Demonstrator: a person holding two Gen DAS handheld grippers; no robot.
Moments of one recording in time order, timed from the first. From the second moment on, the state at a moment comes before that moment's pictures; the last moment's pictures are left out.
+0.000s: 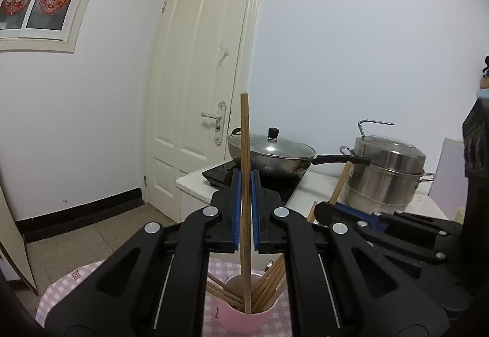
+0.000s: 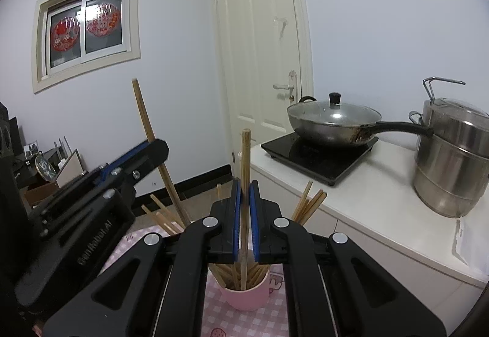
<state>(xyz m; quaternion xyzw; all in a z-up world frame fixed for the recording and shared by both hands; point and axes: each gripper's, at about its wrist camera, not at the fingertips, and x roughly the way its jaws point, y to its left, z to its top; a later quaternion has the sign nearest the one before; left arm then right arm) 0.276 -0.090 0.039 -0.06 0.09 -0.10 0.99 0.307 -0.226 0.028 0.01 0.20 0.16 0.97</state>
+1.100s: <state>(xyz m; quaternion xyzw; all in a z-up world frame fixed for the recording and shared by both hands) 0.294 -0.086 -0.036 -0.06 0.19 -0.11 0.97 0.310 -0.226 -0.005 0.02 0.24 0.17 0.96</state>
